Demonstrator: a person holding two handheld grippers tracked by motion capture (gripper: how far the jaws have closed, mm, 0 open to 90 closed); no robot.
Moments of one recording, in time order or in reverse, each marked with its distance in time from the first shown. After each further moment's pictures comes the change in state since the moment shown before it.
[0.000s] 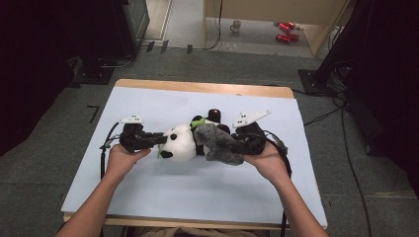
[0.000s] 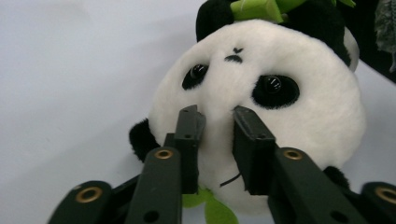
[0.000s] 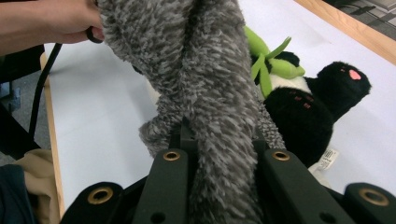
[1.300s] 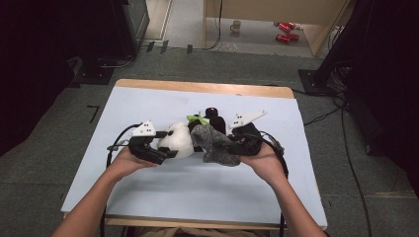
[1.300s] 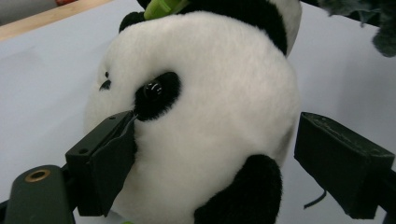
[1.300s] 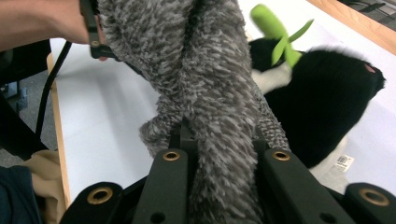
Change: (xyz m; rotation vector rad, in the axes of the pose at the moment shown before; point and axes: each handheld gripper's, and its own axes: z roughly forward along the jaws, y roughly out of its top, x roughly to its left) left arm -0.023 -0.001 0.018 0.012 -0.033 0.216; right arm 0.005 0.003 0.007 0.007 0.018 0.007
